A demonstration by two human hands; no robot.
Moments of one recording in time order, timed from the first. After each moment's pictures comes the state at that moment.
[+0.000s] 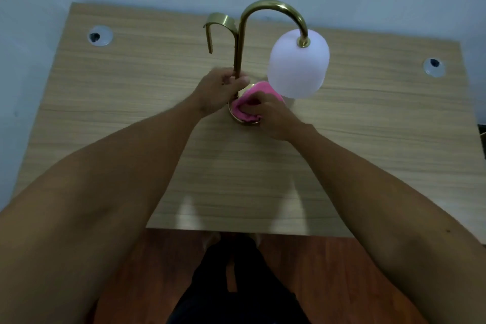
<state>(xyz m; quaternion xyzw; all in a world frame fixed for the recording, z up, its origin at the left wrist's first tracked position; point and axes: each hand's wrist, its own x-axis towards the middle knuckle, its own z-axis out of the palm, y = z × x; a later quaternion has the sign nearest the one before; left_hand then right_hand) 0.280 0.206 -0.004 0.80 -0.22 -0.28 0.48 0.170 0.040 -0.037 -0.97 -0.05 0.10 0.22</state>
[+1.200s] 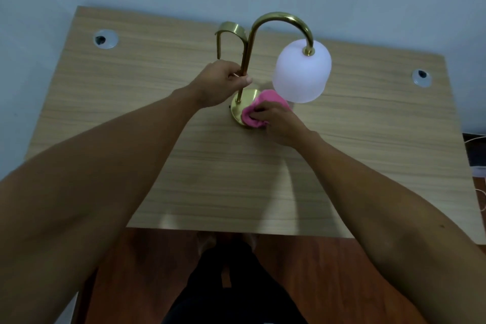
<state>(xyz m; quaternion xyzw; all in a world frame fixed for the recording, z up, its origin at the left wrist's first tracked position) 0.293 0.213 0.036 0.84 -0.30 -0.26 0.37 0.159 0.038 -0.027 -0.98 -0.06 0.09 0.18</state>
